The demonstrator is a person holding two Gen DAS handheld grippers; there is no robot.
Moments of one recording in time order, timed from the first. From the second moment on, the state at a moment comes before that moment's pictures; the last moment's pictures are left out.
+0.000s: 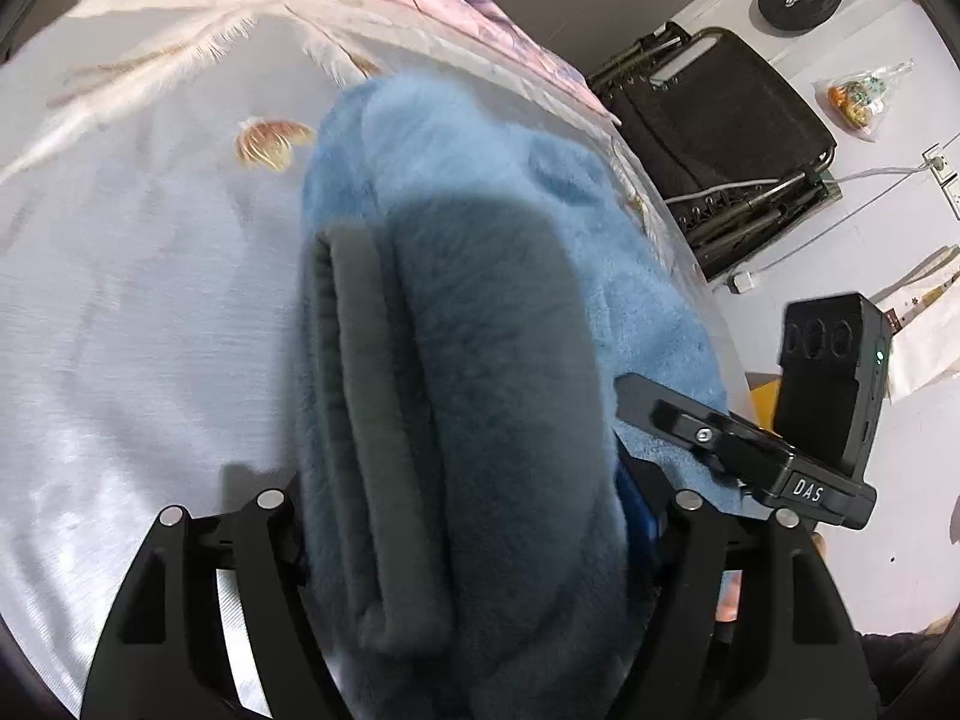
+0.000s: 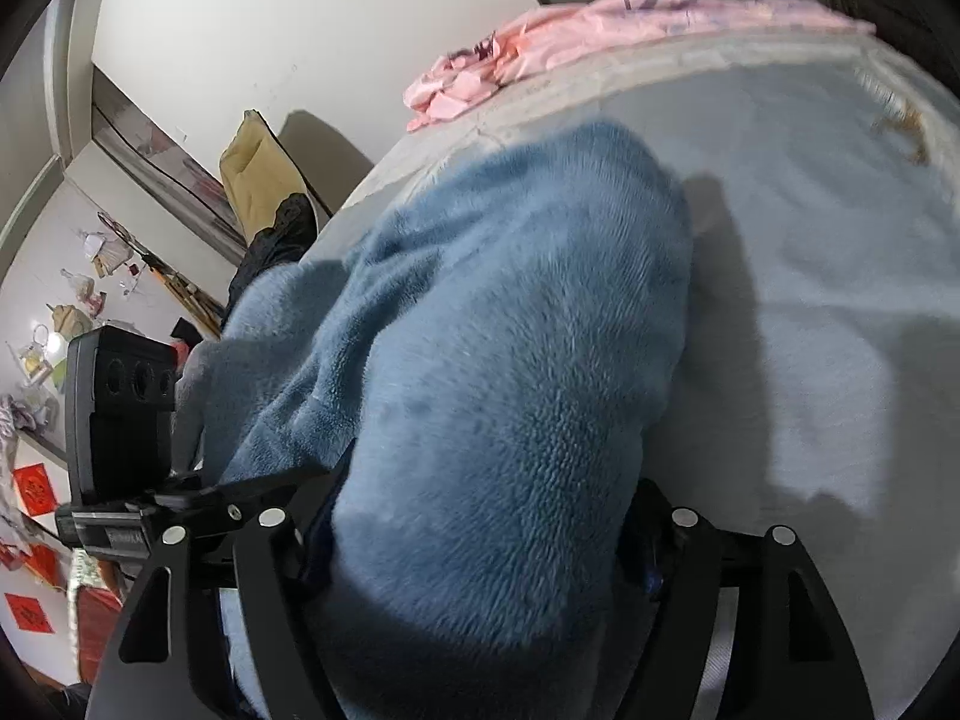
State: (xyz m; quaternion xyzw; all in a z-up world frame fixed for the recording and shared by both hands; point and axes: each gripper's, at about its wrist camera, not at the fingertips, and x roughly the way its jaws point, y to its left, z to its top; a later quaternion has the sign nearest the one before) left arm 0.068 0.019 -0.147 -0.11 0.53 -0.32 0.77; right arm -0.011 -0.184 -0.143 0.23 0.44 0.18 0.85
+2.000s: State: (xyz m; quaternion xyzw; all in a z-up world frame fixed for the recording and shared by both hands) left arm -0.098 0.011 -0.002 0.09 0.36 -0.11 0.92; right arm -0.147 -0.146 -0.014 0.08 0.34 -0.01 0.94
